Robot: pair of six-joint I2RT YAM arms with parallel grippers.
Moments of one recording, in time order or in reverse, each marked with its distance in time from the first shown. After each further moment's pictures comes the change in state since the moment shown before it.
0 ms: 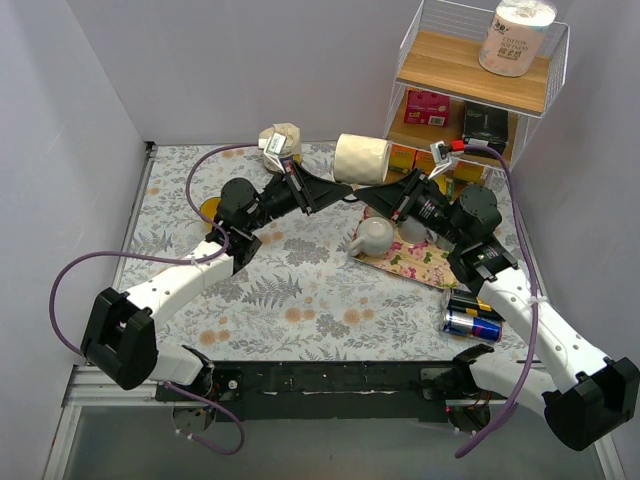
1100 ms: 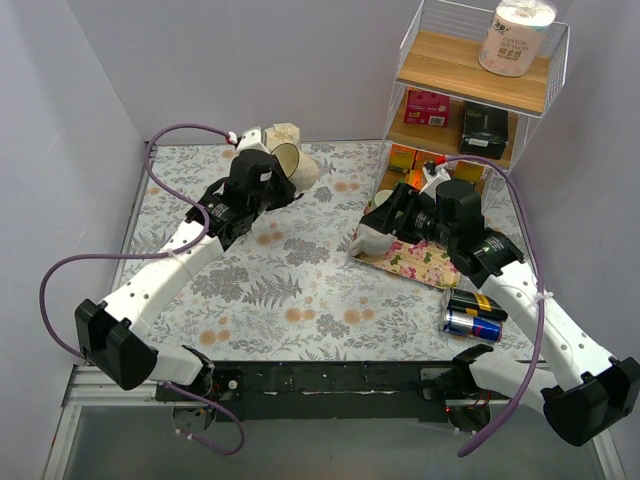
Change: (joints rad) left arm 0.000 -0.010 0.377 -1.146 -0.758 0.481; right arm 0.006 0.027 0.115 -0.660 0.220 -0.185
